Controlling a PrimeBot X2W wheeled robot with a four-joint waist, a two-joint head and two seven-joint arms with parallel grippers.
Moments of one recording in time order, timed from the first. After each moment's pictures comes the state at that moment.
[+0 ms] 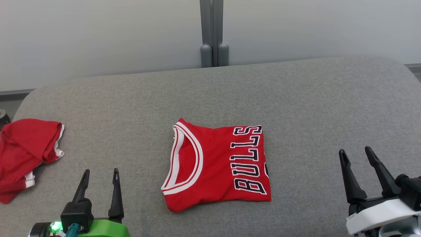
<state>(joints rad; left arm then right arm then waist) 0.05 0.24 -0.22 0.10 -0.25 0.17 -0.21 0.15 -0.18 -0.02 -0.13 0.30 0.13 -0.09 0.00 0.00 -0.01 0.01</state>
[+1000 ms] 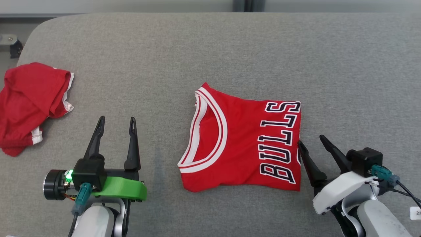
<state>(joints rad) -0.18 0.18 -0.27 0.13 -0.23 0.13 -0.26 -0.12 -0.25 0.22 0.20 0.38 0.13 -0.11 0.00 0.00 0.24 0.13</state>
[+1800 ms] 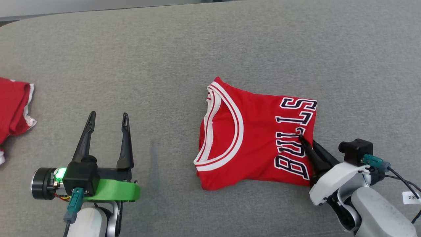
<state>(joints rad) -0.15 0.18 -0.21 0.05 -0.16 0.11 -0.26 -0.28 -0.32 0.42 0.44 0.55 0.13 -0.21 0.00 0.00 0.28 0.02</state>
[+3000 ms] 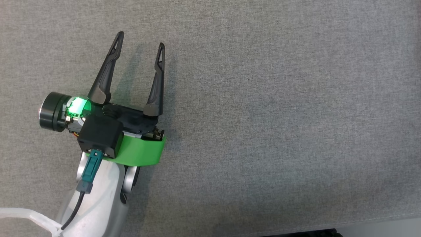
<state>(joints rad) -0.44 0.16 -0.34 -0.07 -0.08 0.05 -0.26 -0.92 -0.74 0.01 0.92 0.47 0.13 -0.26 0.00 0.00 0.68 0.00</state>
